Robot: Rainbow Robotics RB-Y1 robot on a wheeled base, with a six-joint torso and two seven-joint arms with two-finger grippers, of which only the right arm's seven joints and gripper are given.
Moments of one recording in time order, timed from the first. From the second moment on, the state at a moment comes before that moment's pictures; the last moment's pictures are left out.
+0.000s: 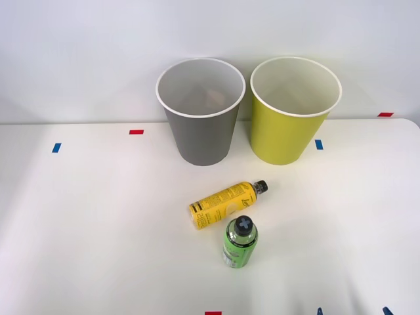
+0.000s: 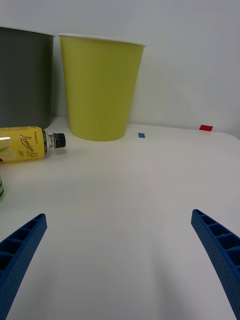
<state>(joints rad) 1.05 -0.09 0.21 -1.77 0.11 -0.89 1.57</state>
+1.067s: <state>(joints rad) 1.05 -0.09 0.21 -1.77 0.11 -0.89 1.57</state>
